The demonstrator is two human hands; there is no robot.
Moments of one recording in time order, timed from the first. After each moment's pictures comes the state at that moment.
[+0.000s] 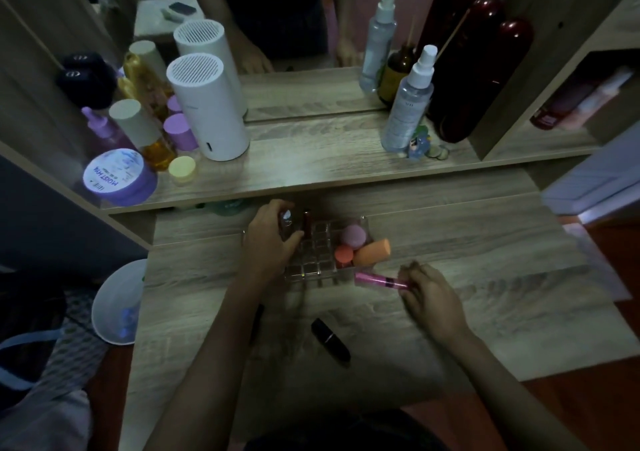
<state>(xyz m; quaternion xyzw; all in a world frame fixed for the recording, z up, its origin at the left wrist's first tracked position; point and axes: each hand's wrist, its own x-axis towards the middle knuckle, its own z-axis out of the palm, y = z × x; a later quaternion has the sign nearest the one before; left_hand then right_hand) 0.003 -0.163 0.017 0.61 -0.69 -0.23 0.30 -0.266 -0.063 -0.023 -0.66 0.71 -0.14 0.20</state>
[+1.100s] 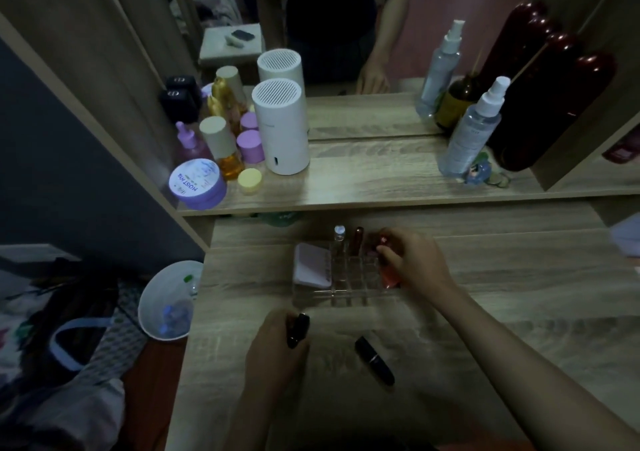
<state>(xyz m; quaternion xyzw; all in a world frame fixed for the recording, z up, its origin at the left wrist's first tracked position) 0.057 -0.041 -0.026 0.76 -0.54 -0.32 0.17 -0.172 -0.158 0.026 -0.73 0.63 -0.19 0.19</state>
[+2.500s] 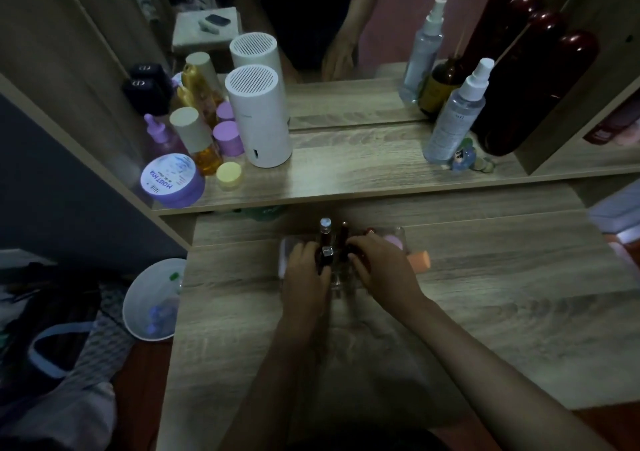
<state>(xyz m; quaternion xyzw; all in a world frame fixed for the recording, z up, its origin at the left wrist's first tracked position) -0.005 -0.123 -0.010 0.71 -0.61 -0.24 0.27 -0.139 -0.127 0.029 -0.74 0.59 -0.24 0.20</state>
